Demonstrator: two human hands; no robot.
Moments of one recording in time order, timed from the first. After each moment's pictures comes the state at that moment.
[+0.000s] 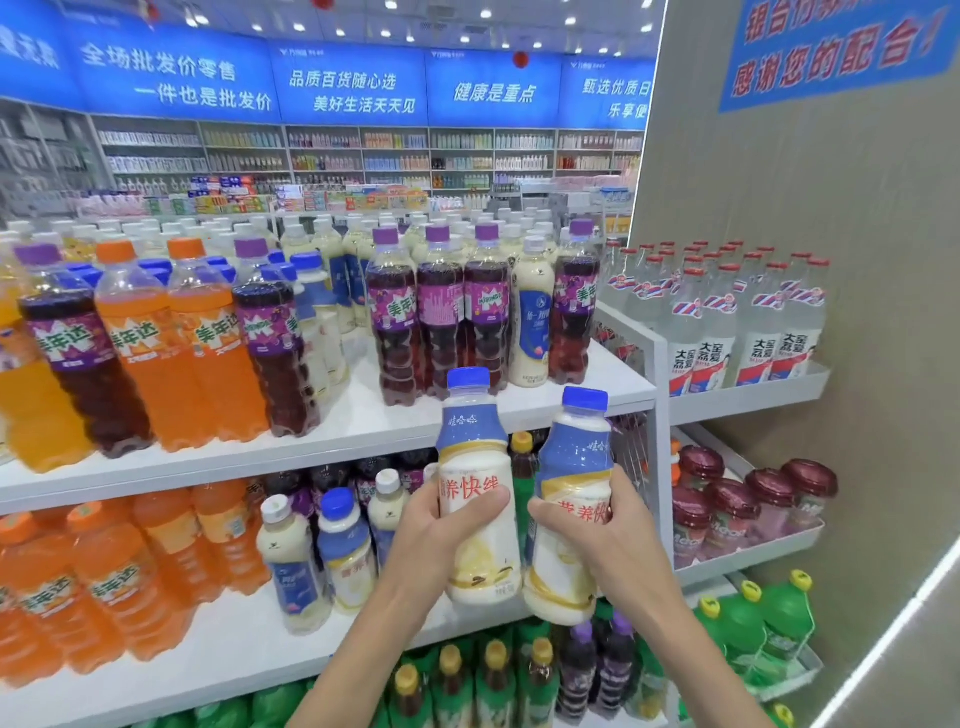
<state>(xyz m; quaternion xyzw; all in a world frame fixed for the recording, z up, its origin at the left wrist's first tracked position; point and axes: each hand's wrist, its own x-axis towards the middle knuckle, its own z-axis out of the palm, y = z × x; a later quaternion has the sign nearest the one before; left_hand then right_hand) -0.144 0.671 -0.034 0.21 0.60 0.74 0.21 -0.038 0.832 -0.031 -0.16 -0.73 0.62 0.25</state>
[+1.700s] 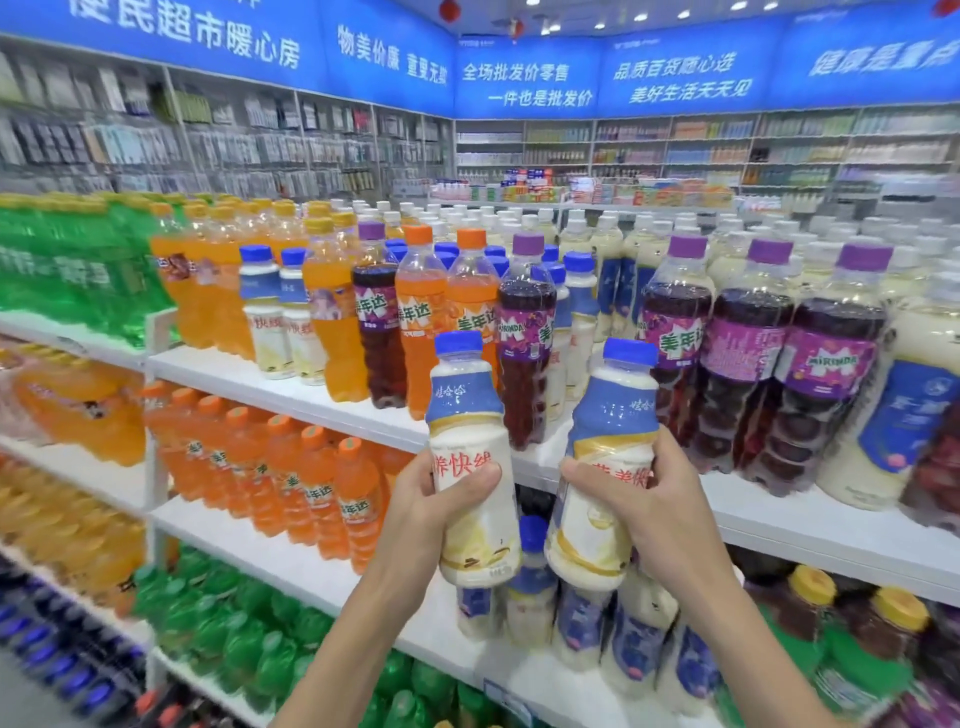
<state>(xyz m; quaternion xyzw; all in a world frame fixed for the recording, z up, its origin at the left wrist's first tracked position) -0.224 0.555 -0.014 0.07 0.62 0.78 -0.08 -0.236 0.766 0.005 0.09 -0.71 0.70 0.10</state>
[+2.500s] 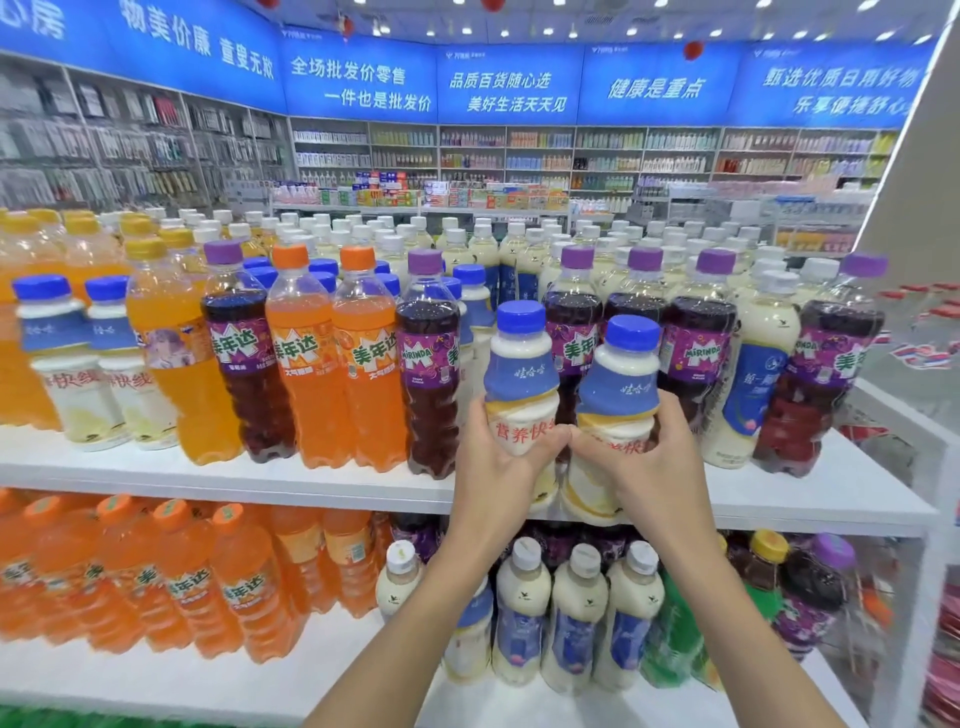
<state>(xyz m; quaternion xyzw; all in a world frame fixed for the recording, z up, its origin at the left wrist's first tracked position) -0.299 0.656 0.007 0.19 0.66 0.72 -0.09 -0.250 0.802 0.018 -0.05 -0.75 0.58 0.32</state>
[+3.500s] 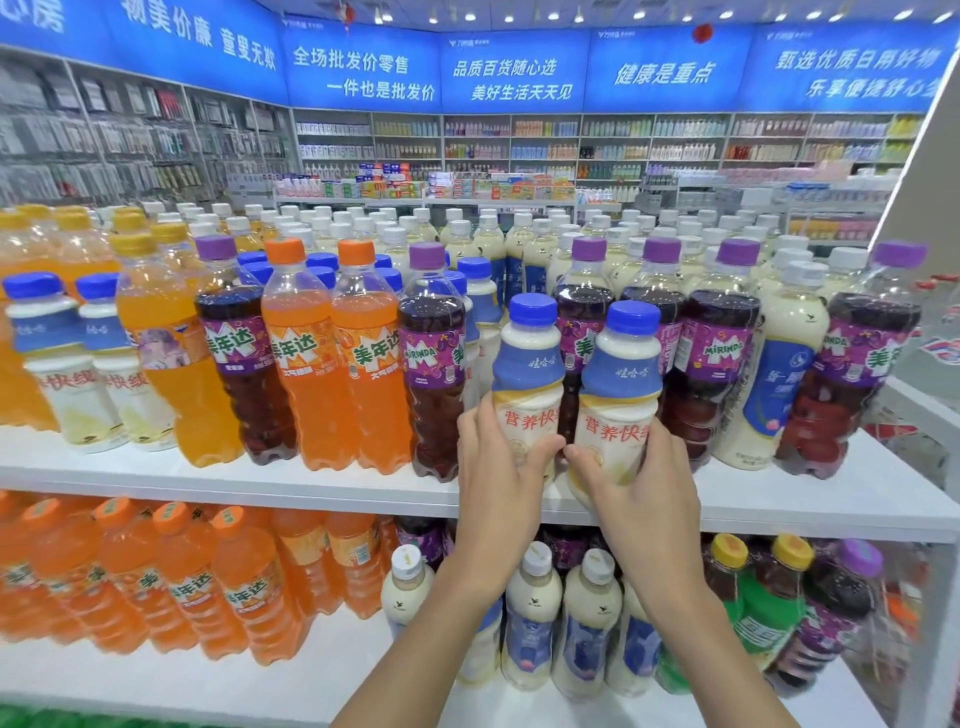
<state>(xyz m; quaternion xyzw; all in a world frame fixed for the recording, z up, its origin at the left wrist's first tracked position) -0.314 0.660 -0.015 0.16 0.79 0.56 -0.17 -0.262 0.788 -0.015 -0.16 -0.83 0.42 0.34</state>
